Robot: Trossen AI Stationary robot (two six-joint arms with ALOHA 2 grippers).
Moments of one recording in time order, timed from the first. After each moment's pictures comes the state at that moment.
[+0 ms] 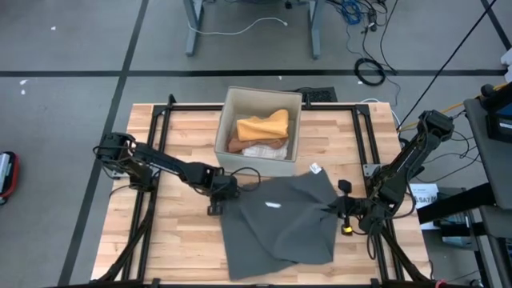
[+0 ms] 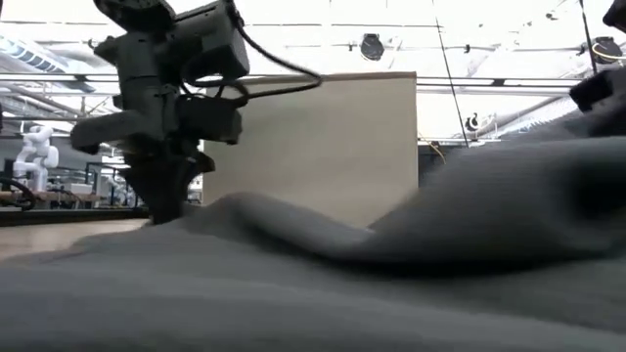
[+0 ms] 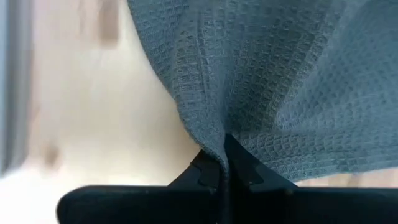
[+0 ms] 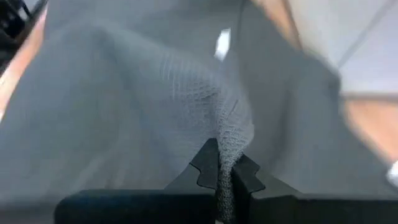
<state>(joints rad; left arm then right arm) -0.12 1.68 0.83 -0.50 0.04 -0.14 0.93 1.01 0.41 -0.30 0.75 0.75</state>
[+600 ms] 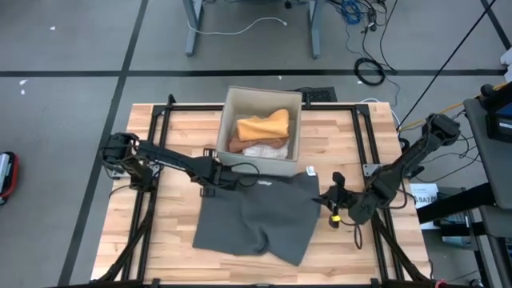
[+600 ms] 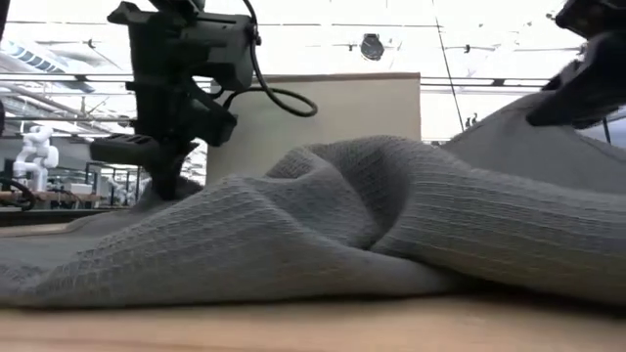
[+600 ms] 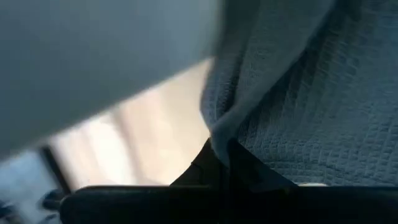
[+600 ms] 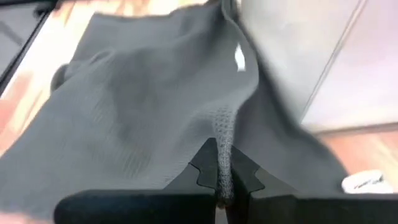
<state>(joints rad) -0.08 1.68 1.02 -1.03 -0.41 -0.05 0.76 1.01 0.41 -0.15 0.76 0.69</state>
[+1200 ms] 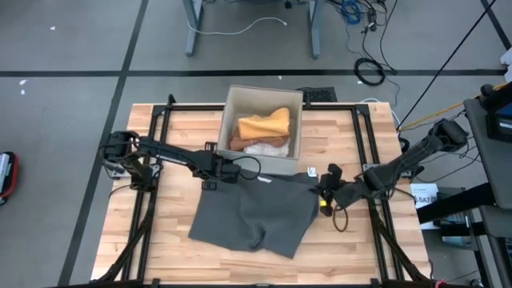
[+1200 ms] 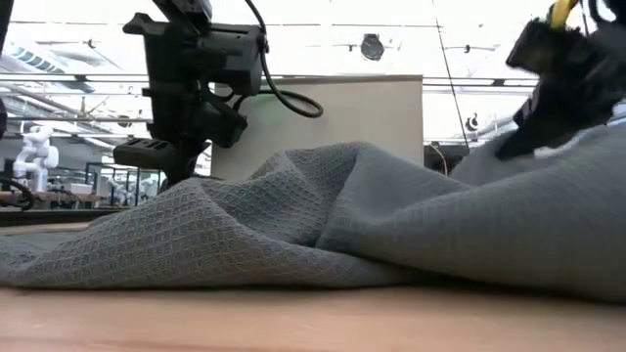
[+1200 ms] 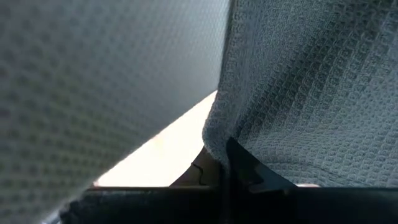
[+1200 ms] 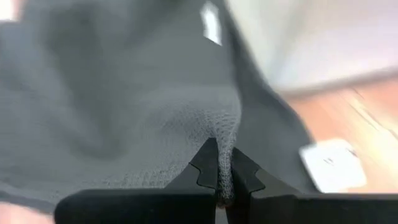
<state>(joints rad) -0.01 1.68 1.03 -0.99 -0.48 0.04 0.49 1.01 0.41 -0.19 0.52 0.64</state>
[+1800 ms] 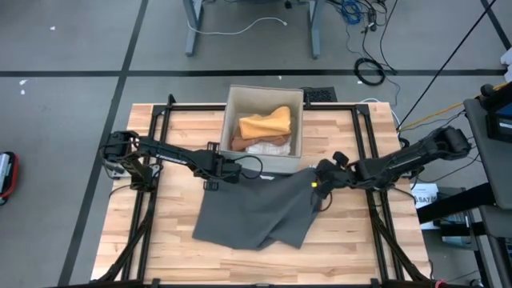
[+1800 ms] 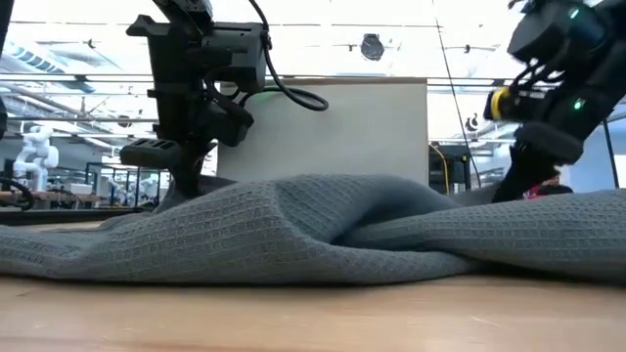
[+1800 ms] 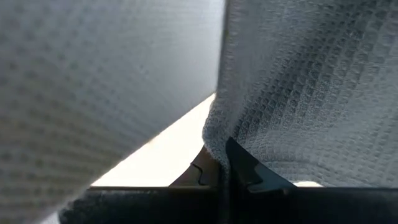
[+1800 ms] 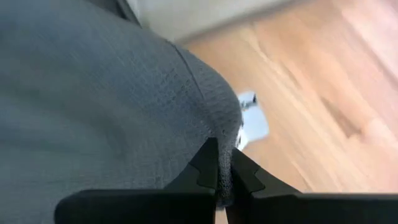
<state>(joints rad) 0.00 1.68 1.03 -0.94 -0.47 0.09 0.20 1.09 0.41 -0.41 0.49 0.65</state>
